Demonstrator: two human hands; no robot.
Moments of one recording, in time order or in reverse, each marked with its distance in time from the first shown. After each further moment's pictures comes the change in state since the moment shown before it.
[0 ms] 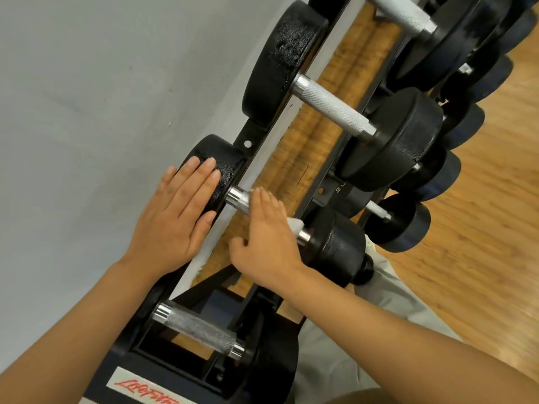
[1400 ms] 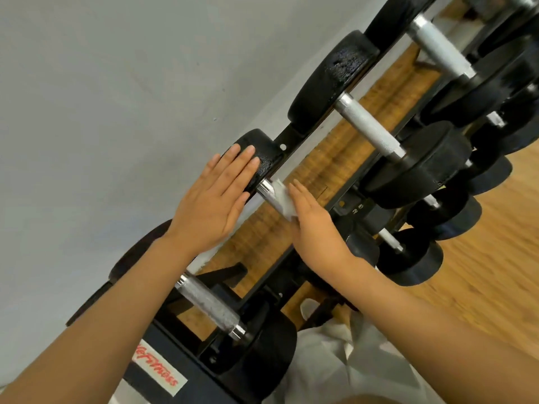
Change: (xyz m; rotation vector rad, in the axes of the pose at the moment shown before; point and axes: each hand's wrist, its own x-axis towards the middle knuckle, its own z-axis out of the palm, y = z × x) left_hand -0.003 0.023 -0.004 0.080 -0.061 -0.183; right_hand 0.002 0.038 -0.022 -0.162 0.081 -0.239
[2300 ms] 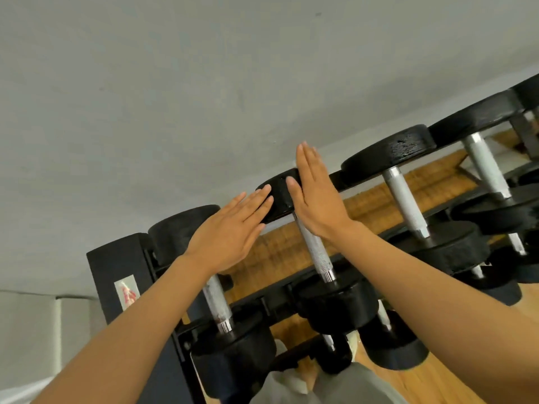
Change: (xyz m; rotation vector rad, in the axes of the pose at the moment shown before) left_hand -0.056 0.029 -0.007 0.126 -0.136 -0.364; right_hand 0.089 -0.037 -0.017 -0.219 -0.002 -0.516
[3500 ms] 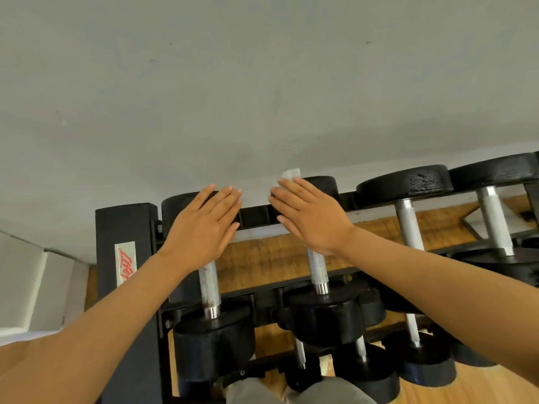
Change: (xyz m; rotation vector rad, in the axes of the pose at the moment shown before) left_hand -0.051 -0.011 0.005 0.221 0.140 -0.223; right_hand 0.010 0.003 -0.001 -0.744 -0.227 -0.767
